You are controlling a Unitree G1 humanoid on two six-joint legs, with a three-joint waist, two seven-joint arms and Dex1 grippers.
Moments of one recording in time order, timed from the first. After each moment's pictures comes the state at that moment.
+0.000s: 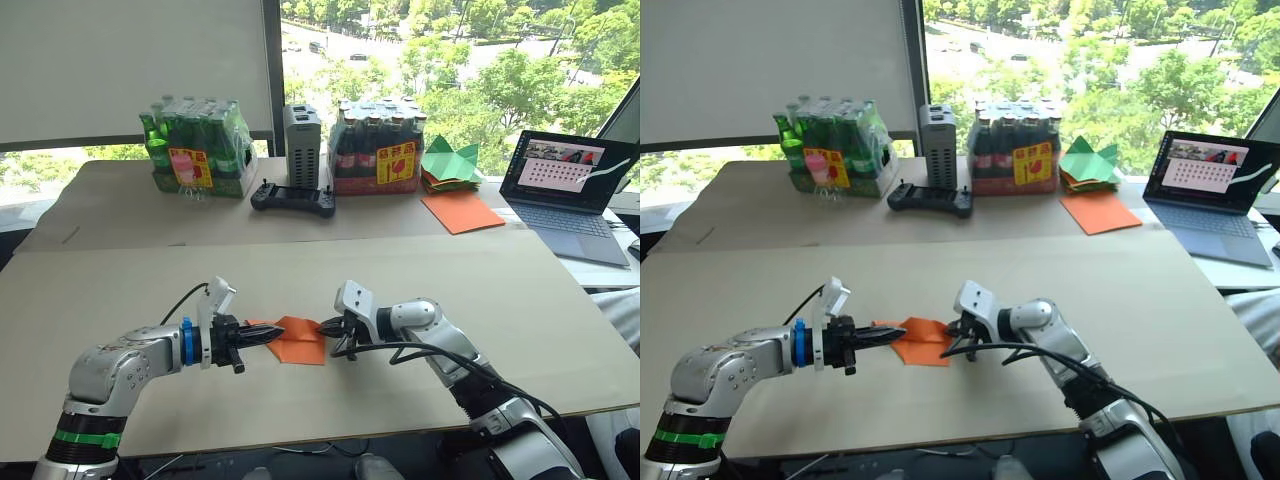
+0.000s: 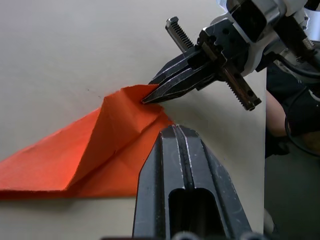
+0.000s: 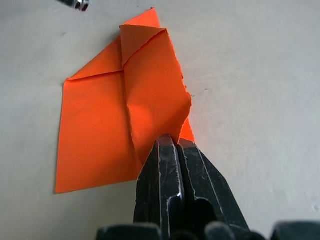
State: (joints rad) left arm -0.26 0.64 0.05 -0.17 -0.67 0.92 -0.93; right arm -0.58 -0.34 0.38 0.19 0.02 0.32 0.98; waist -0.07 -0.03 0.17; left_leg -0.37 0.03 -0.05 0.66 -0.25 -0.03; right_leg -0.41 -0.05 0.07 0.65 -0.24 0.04
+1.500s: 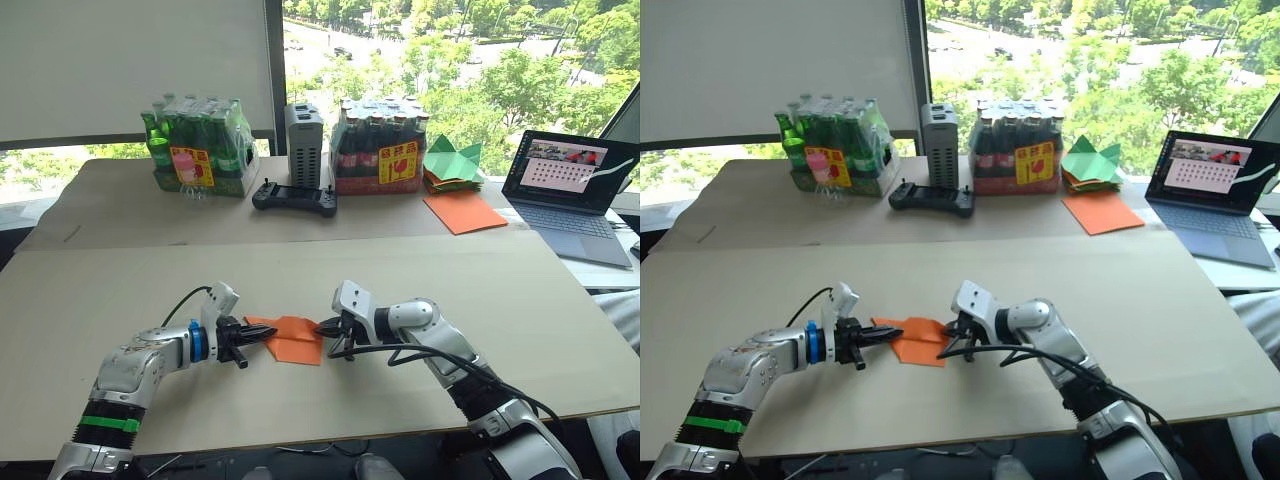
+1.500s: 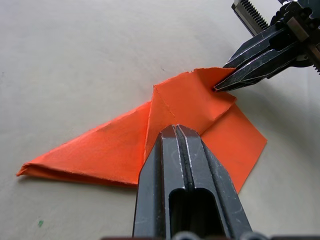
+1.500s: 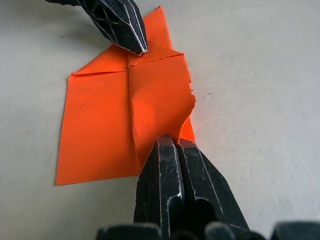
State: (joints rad) left arm -0.32 0.60 -0.01 0.07 -0.53 0.73 -0.94; right arm -0.58 -0.34 0.38 0.16 0.02 0.34 0.98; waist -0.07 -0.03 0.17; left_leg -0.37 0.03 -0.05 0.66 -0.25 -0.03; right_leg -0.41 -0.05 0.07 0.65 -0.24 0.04
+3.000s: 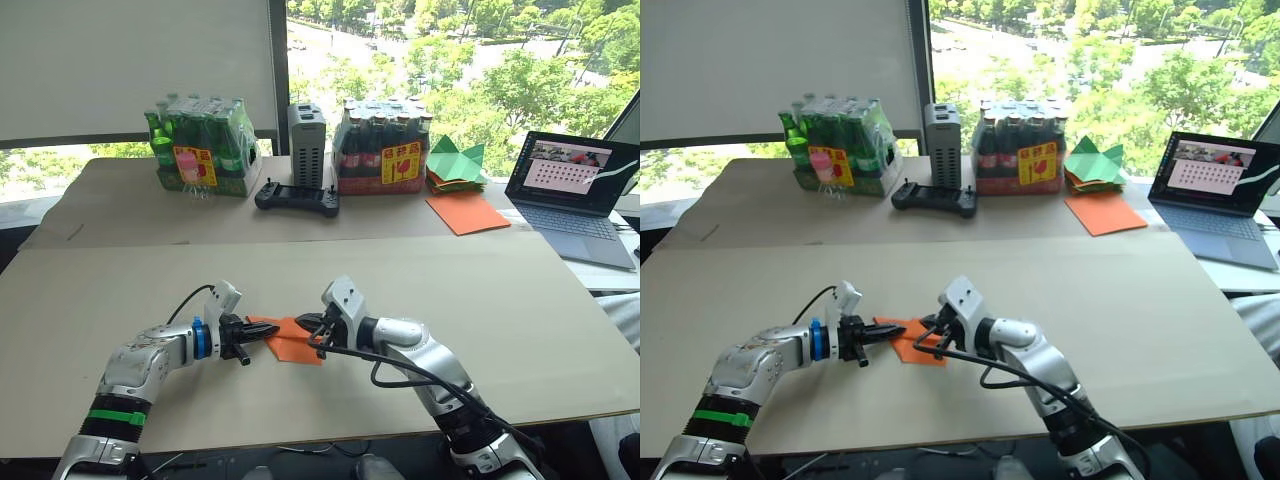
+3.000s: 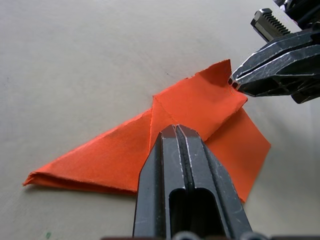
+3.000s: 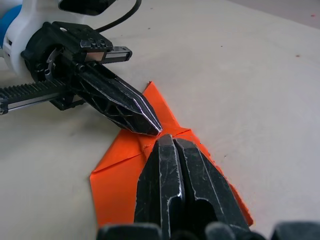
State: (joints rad) left arm -0.35 0.58 -0.03 0.13 -0.51 0.70 -0.96; right arm -0.43 -0.18 0.35 -0.10 0.16 0.58 0.66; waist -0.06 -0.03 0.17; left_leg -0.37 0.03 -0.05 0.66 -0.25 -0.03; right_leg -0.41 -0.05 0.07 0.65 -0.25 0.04
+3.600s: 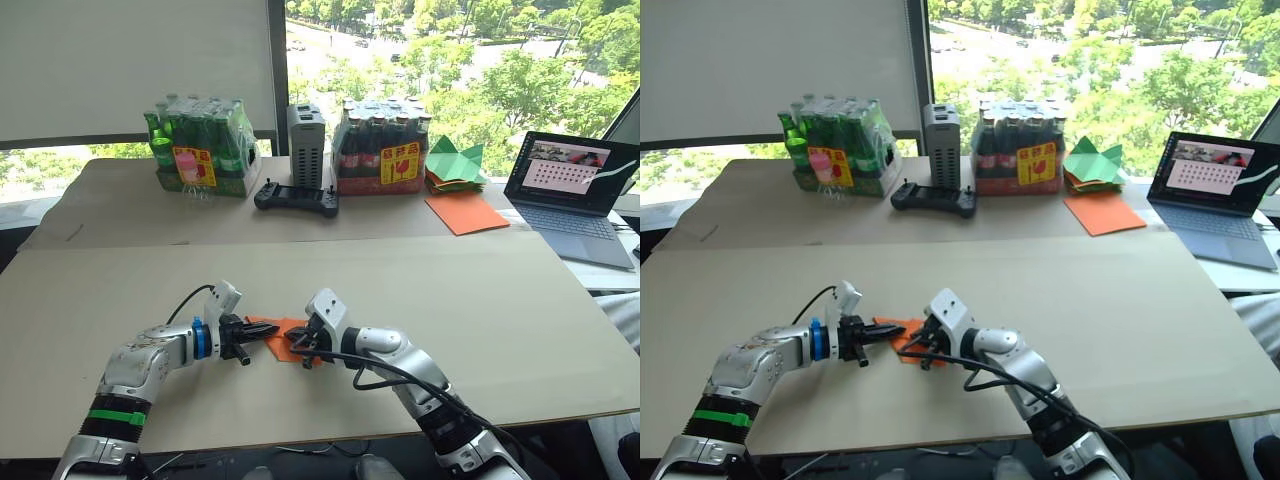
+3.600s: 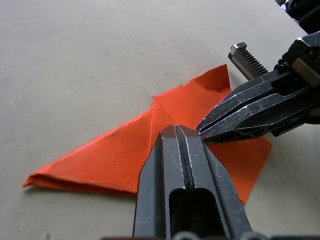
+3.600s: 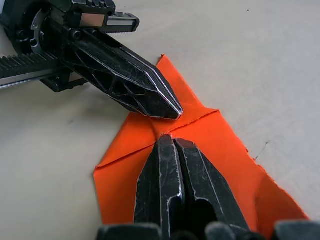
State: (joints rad) left arm -0.35 0.58 -0.03 0.13 -0.51 0.70 -0.96; right arm -0.45 -0.14 0.40 0.03 0.12 0.56 0.63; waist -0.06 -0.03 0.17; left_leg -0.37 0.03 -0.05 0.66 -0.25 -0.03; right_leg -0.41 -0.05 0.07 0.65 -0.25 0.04
